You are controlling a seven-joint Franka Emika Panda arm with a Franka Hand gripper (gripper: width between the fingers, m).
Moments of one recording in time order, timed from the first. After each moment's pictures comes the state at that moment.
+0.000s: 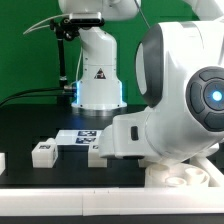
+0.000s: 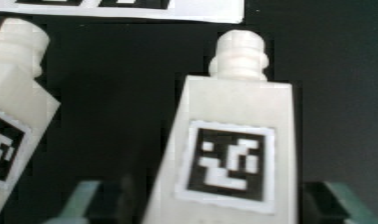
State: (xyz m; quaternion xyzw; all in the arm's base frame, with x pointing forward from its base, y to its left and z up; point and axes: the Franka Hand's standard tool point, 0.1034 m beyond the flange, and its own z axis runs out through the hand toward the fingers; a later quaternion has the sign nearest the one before) arm 0.508 0.061 0.011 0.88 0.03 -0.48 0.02
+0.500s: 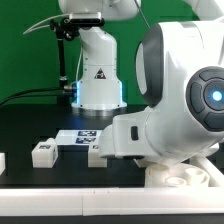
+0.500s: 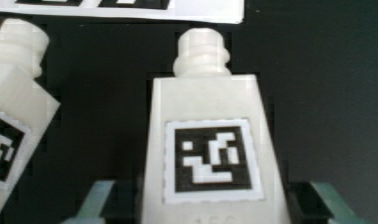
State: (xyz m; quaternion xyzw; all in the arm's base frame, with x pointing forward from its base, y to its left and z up) arm 0.508 0.061 0.012 0.88 0.03 -0.48 0.02
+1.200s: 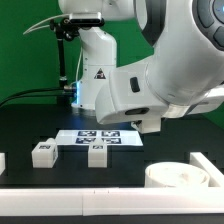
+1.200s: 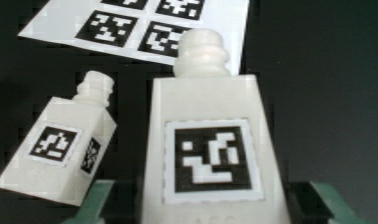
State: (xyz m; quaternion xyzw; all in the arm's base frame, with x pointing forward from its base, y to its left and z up) arm 0.545 0.055 0.085 0.89 0.08 -0.44 -0.01
